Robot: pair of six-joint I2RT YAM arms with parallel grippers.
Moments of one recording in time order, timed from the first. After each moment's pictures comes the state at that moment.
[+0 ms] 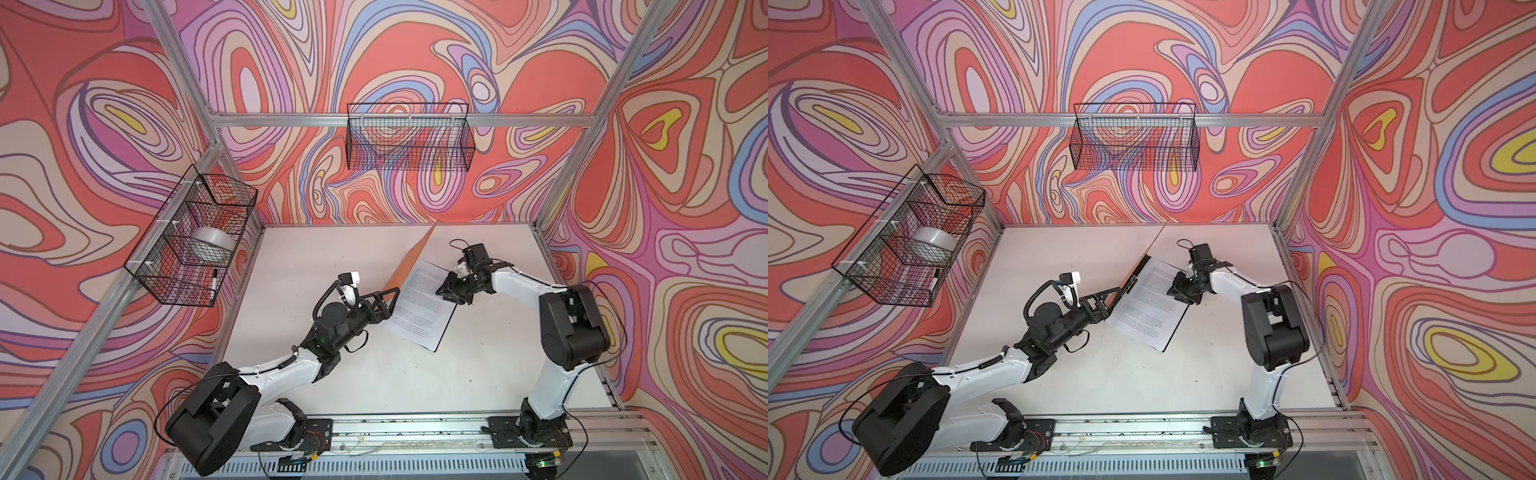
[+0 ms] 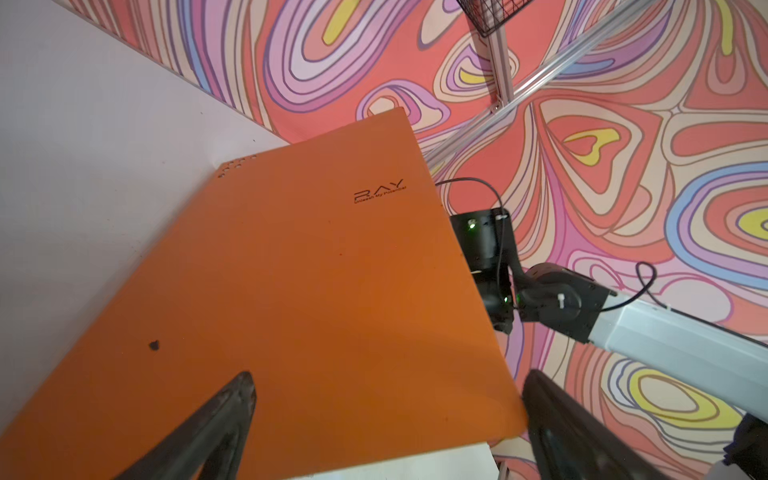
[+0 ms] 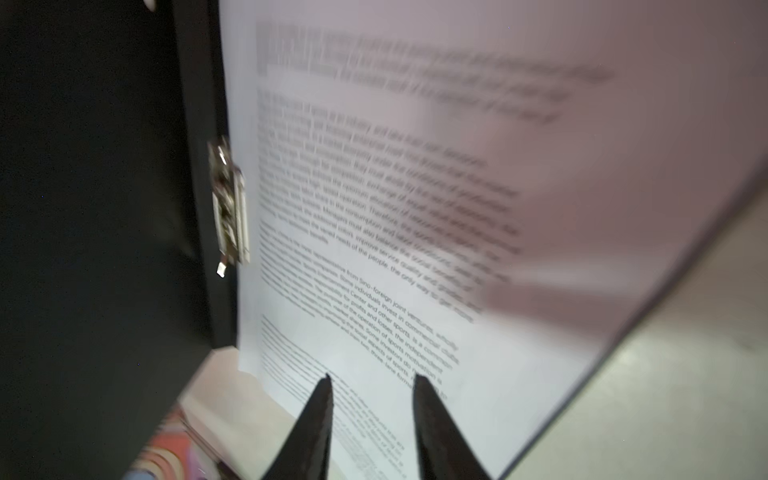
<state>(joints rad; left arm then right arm) -0.65 1.25 0.41 0.79 0.13 -0.90 0.19 1.77 1.18 -0.48 -0.47 0.70</state>
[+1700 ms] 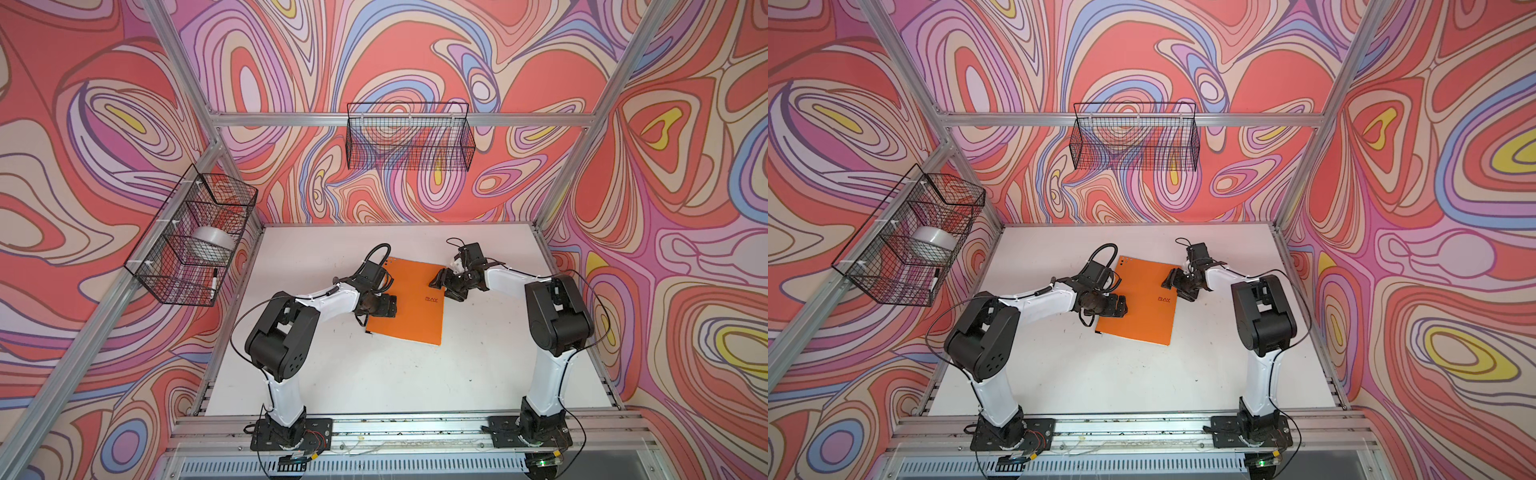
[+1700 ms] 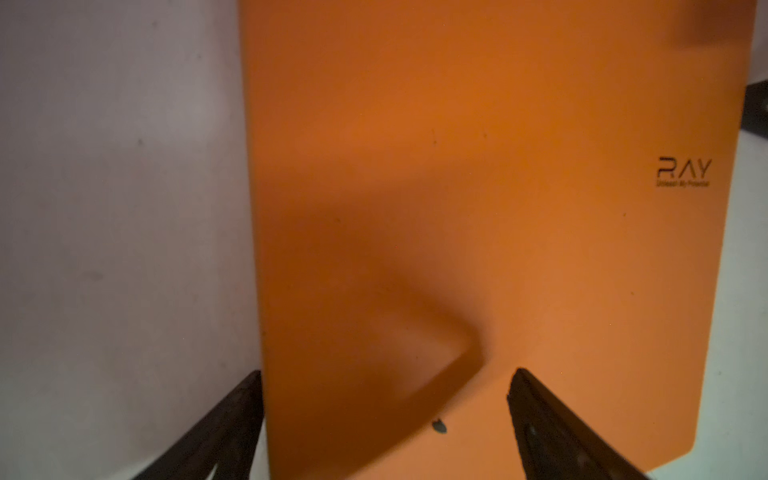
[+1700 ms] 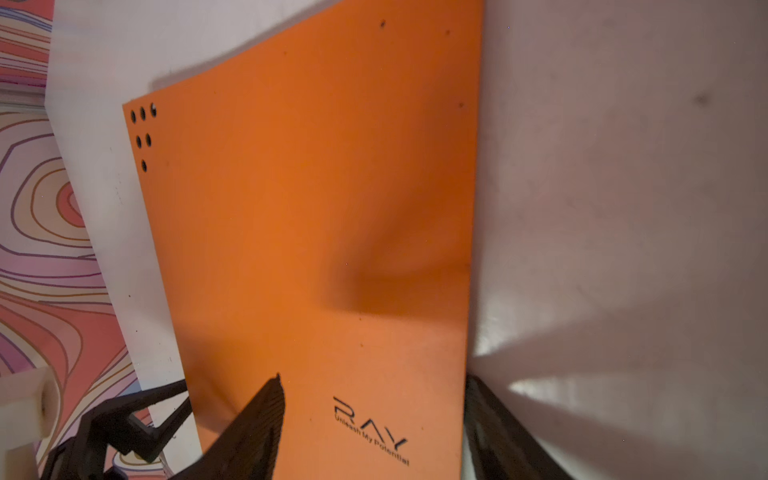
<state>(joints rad) -0.53 1.81 1.08 -0.41 0.13 -0.44 0.26 1.99 1.27 -0.34 -0.45 0.66</state>
